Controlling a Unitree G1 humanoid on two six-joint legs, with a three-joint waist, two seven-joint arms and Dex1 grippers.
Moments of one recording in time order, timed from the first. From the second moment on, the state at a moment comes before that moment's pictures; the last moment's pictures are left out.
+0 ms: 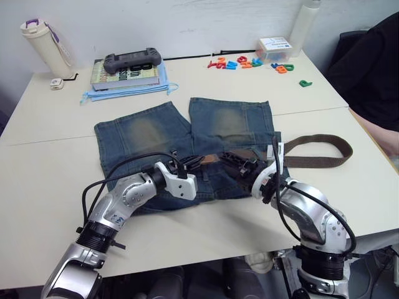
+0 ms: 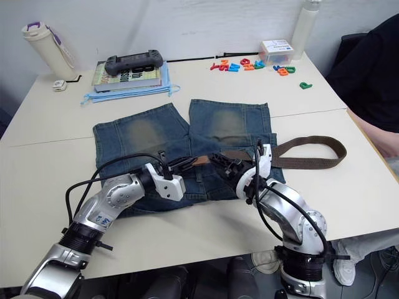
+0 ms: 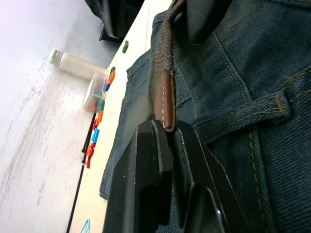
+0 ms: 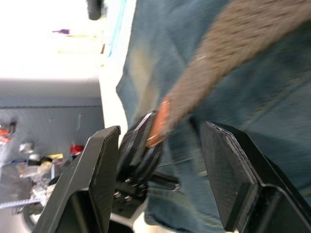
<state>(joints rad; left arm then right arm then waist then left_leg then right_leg) -0.45 0.49 -0.26 0.13 0.52 -0.55 -0.31 -0.28 -0.16 -0.16 -0.35 1.95 0.80 -0.81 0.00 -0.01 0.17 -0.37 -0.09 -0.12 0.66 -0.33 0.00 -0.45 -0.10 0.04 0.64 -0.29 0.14</state>
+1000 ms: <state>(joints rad) -0.43 0.51 -0.26 0.13 0.52 -0.55 -0.31 -0.29 -0.23 -0.13 -0.27 1.86 0.65 -0.68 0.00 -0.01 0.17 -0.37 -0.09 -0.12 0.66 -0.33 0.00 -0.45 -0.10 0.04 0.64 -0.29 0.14</state>
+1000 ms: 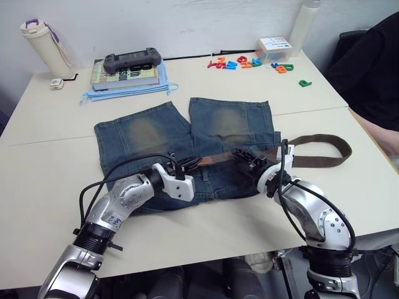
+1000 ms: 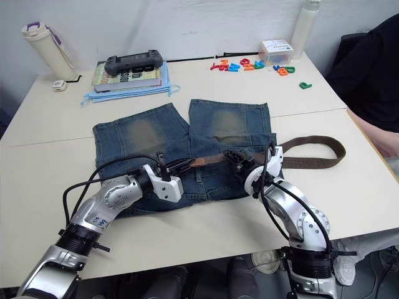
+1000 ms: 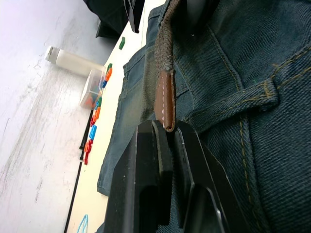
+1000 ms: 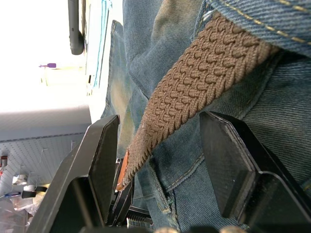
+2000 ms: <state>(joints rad) -0.10 0.57 -0.08 -0.14 -0.07 -0.20 -0.62 -0.25 -0.18 -0.19 -0.36 1.84 0.57 -0.67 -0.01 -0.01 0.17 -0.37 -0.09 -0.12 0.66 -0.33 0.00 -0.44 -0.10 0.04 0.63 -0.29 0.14</state>
